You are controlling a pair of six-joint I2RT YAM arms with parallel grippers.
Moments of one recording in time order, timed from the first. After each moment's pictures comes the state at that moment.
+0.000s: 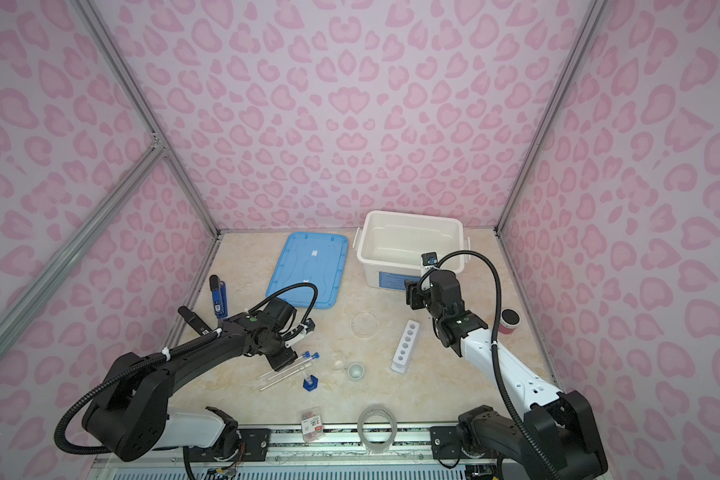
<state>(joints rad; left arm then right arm) -0.49 1.40 0.74 -0.70 -0.04 0.48 0.35 1.18 0.72 -0.01 0.07 0.14</state>
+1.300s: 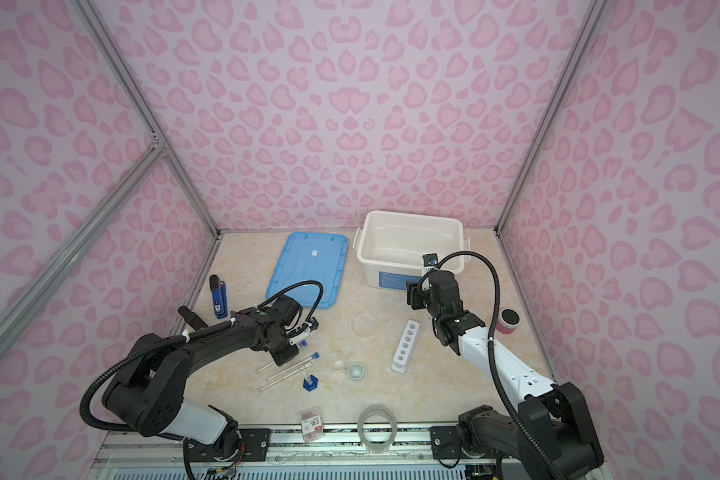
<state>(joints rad) -0.49 1.53 0.79 -0.68 -0.04 0.47 0.33 1.21 0.71 0.02 0.10 0.15</state>
